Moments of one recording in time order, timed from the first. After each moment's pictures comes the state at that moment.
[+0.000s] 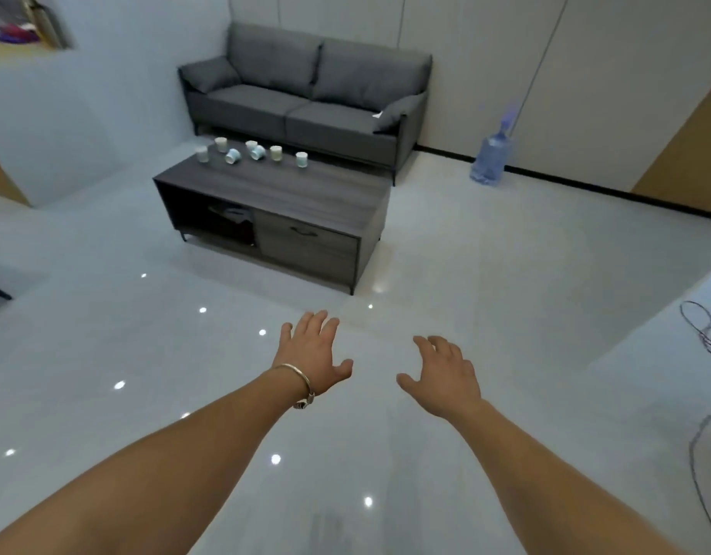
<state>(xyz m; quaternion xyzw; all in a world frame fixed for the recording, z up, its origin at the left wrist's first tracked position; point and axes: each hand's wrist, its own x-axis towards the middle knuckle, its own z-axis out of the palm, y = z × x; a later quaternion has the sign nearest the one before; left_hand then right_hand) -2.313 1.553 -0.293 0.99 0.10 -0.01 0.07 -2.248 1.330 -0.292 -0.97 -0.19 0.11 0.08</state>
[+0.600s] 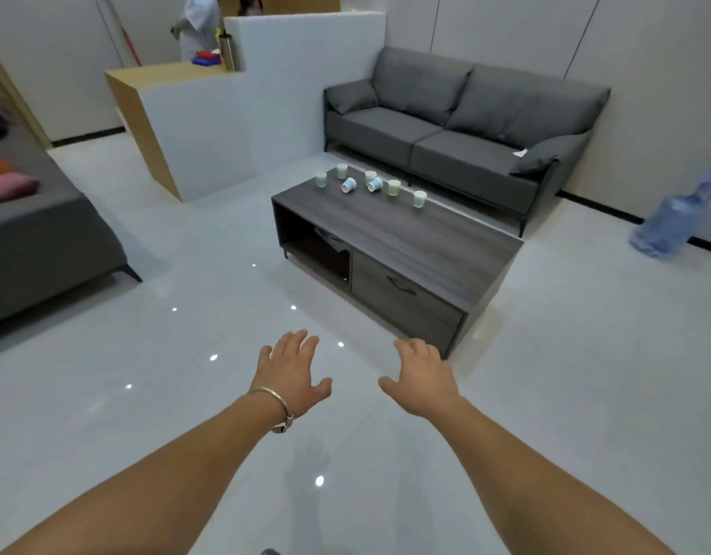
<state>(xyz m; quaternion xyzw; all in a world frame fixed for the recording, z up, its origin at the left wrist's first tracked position) -2.177 1.788 -0.295 0.94 0.32 -0.02 0.07 -2.011 1.630 -0.295 -0.90 -0.41 0.14 0.05</state>
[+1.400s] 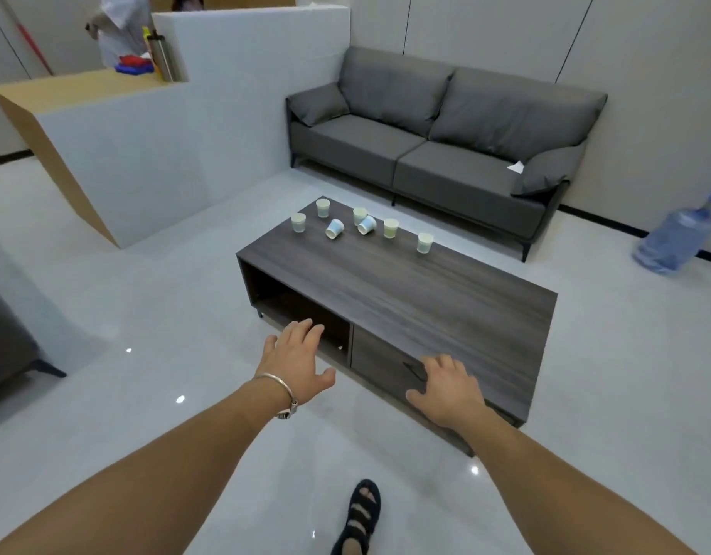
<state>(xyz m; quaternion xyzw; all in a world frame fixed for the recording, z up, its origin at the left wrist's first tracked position) -1.880 2.192 -0.309 0.97 0.25 0.00 0.08 -1.730 1.972 -0.322 -0.93 -0.31 0.19 0.01</state>
